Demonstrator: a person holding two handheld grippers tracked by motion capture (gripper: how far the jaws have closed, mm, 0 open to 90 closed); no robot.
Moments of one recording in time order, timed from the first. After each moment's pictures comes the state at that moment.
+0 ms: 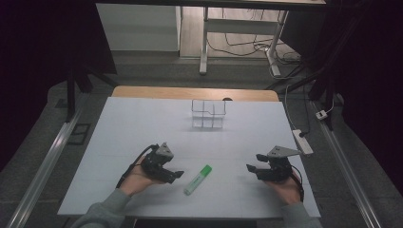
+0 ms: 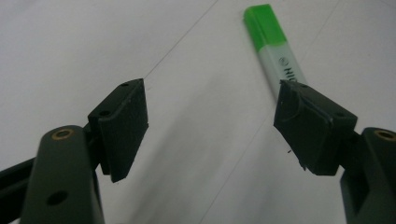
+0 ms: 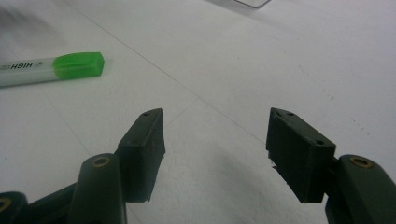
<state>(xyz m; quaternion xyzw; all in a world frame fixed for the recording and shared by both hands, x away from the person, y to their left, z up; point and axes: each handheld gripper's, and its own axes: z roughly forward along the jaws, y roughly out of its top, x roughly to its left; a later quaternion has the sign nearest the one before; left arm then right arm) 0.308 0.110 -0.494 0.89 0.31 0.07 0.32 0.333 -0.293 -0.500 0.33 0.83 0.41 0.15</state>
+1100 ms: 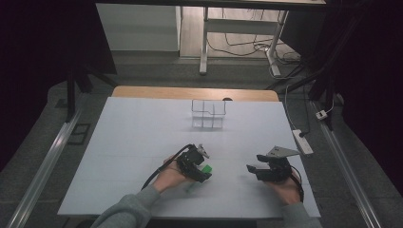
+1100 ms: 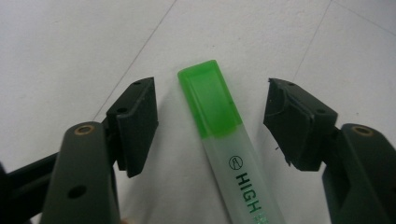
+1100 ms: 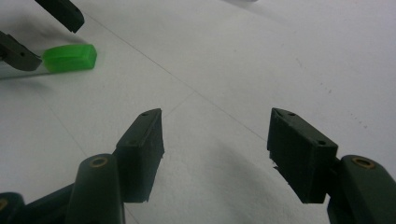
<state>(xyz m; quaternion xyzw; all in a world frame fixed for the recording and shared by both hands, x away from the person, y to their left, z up) 0.335 0.019 -0.507 0.92 0.27 0.03 0.27 0.334 -0.293 -0.503 0.34 0.84 0.40 0.15</state>
